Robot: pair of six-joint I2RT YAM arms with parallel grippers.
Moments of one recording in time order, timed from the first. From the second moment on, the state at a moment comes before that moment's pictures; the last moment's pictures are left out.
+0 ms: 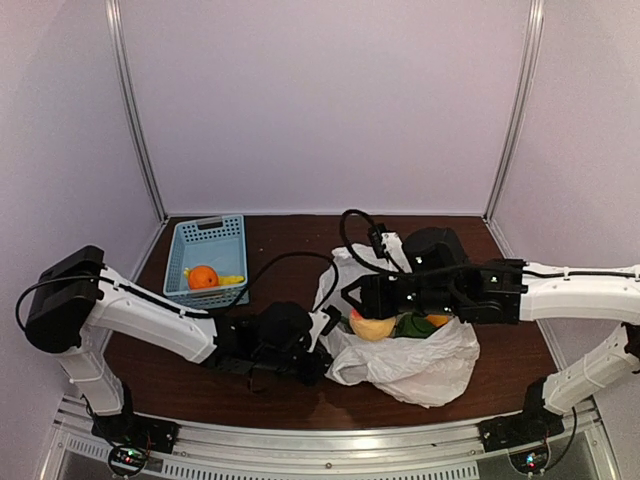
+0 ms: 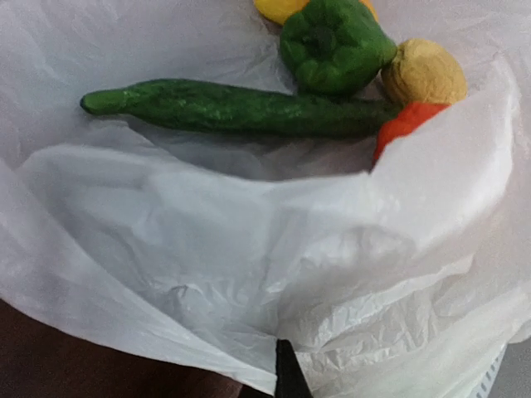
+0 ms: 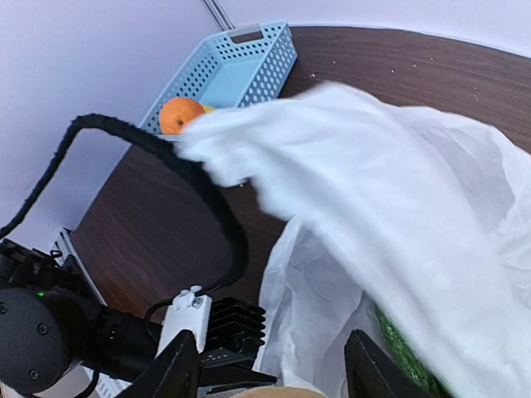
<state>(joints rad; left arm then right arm) -1.21 1.73 0.84 0.13 -0.01 -0.51 1.06 1.33 0.98 -0.22 0.17 0.59</state>
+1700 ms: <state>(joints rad) -1.03 1.29 0.80 0.58 0.36 -0.57 1.10 1.38 1.16 0.19 -0.01 0.57</state>
